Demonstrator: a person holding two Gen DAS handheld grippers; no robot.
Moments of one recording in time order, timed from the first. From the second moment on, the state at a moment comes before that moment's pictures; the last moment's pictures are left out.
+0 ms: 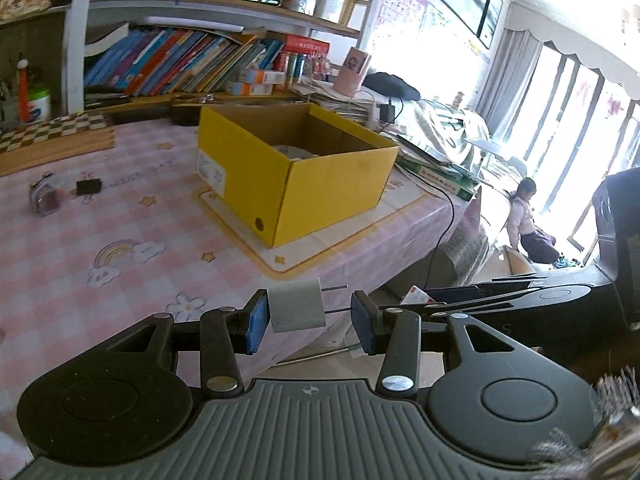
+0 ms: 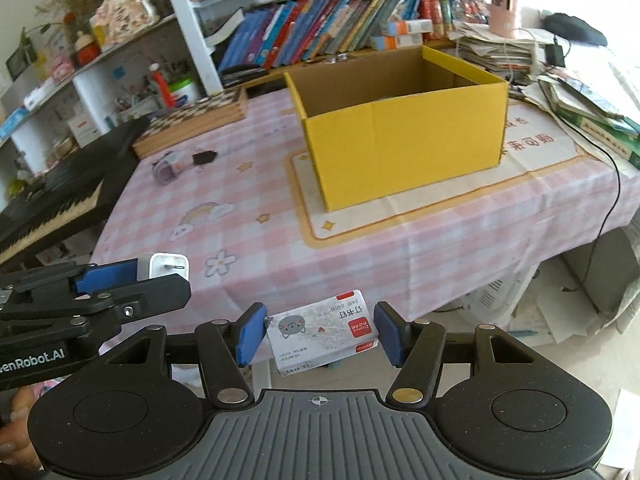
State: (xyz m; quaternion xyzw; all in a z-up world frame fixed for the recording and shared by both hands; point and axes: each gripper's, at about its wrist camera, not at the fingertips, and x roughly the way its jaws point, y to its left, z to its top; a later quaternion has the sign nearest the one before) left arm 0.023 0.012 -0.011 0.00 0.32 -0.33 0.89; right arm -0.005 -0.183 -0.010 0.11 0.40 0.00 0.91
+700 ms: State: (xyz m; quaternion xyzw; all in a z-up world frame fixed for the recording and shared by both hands) left arm 0.073 -0.066 0.000 0.00 0.32 -0.34 0.88; right arm 0.043 -0.261 -0.003 0.12 0.39 0.00 0.91
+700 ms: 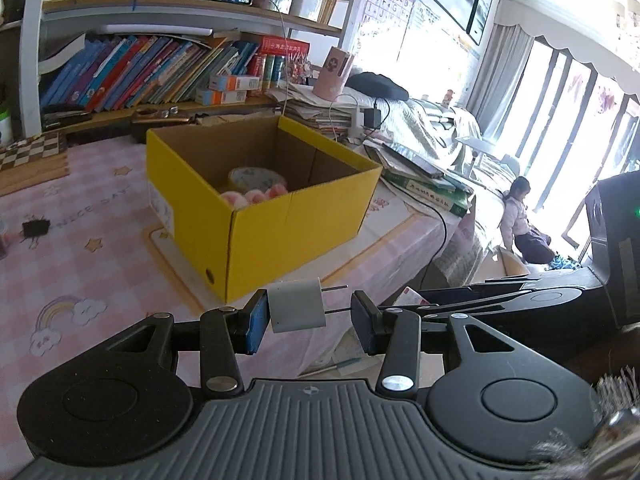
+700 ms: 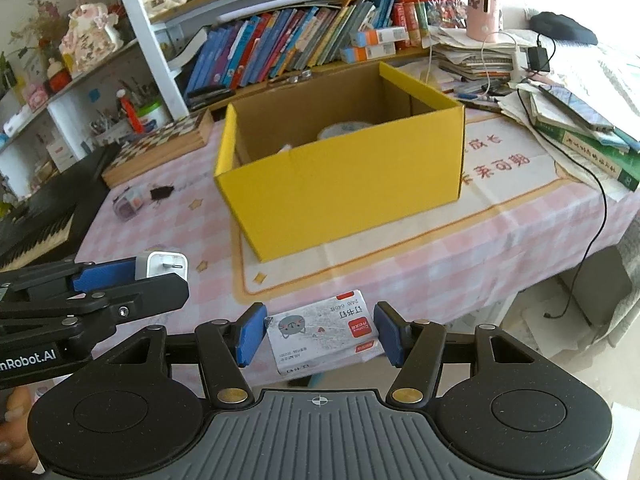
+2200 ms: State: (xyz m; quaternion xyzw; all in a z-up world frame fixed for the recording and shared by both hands) left arm 0.287 -0.179 0.005 0.04 0.33 -0.23 0.91; right arm 0.277 -0.320 -0.010 -0.05 0.36 0.16 0.92
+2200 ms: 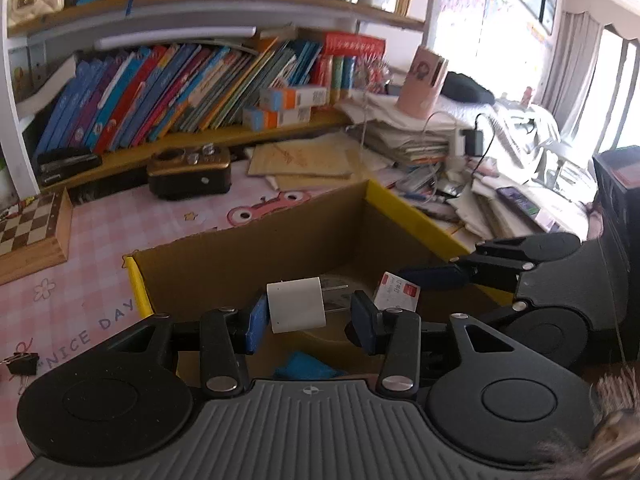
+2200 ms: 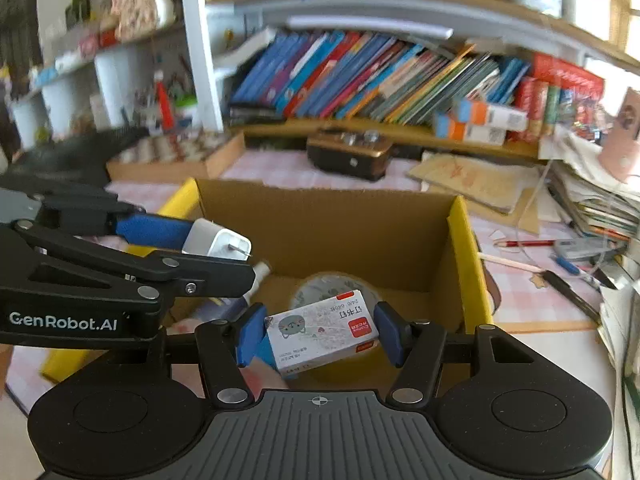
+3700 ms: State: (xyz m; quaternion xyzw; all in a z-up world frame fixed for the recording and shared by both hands) left arm 0.185 -0.111 0.052 -0.05 0.23 -0.15 0.96; right arm 0.195 -0.340 0.037 0.00 0.27 0.11 0.96
